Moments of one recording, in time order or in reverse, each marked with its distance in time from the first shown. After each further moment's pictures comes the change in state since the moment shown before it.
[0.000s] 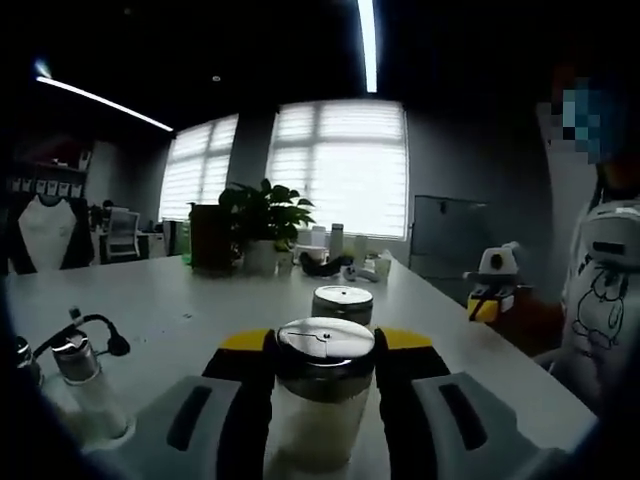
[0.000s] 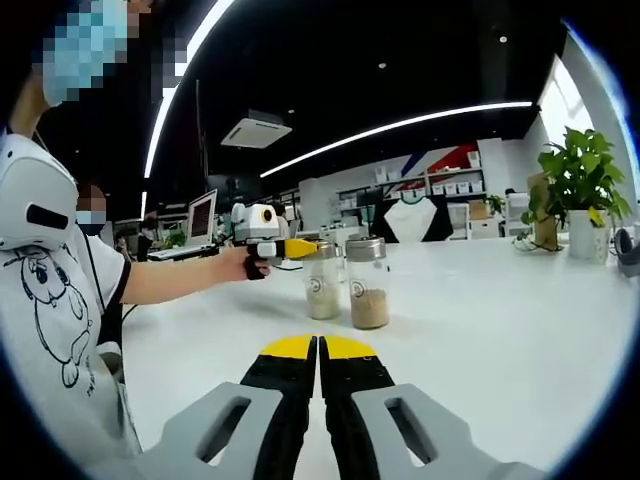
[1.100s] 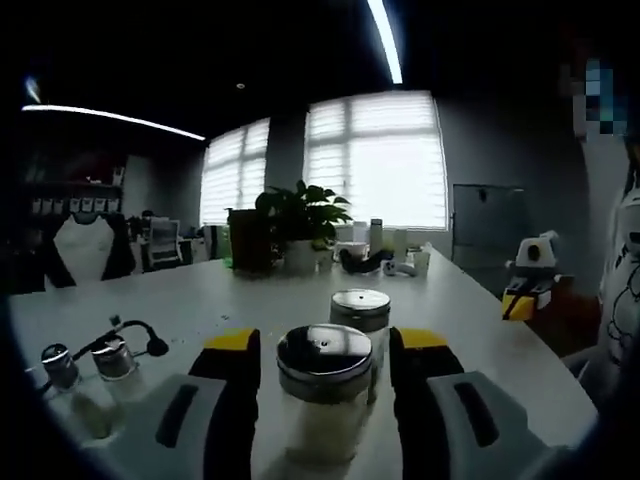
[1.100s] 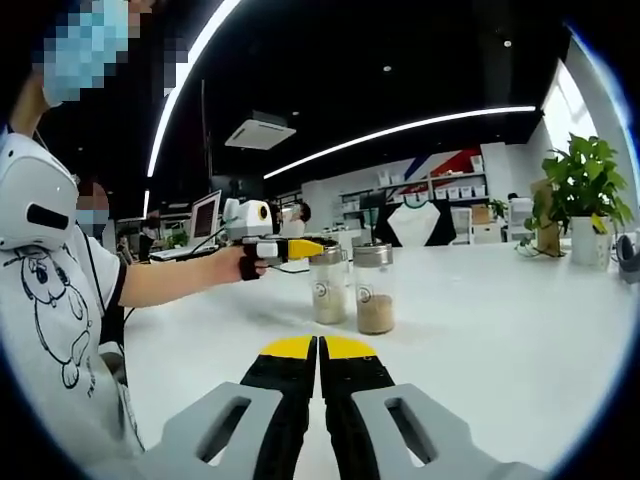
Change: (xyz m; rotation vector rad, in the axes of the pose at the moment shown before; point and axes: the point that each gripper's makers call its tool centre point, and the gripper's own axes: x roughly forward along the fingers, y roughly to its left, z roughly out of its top) left arm -0.008 0.010 0.004 0.095 0.063 0.224; right arm 0.002 0.008 0.005 -0.015 -0.008 0.006
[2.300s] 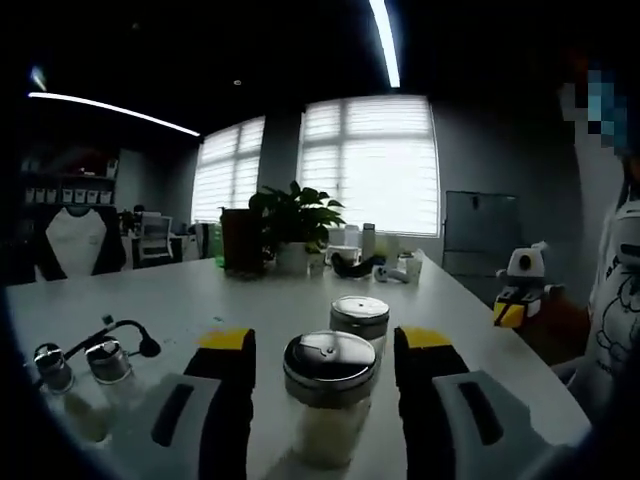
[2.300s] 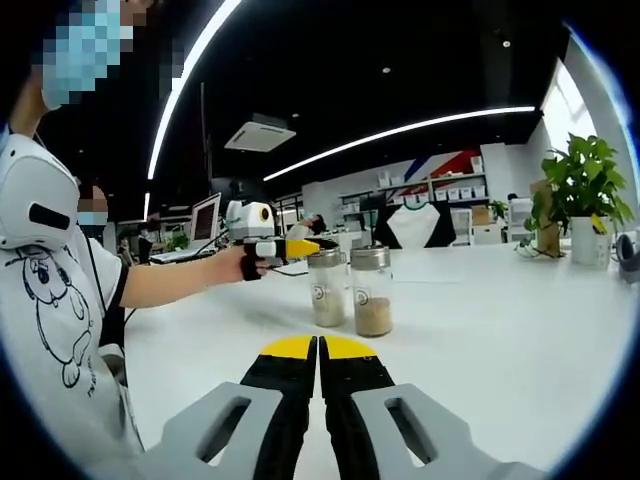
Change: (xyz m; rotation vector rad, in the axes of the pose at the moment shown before) left arm -0.004 0.042 0.015 -0.070 -0.059 -0.025; right arm 0.000 -0.004 0.003 0.009 -0.015 0.004
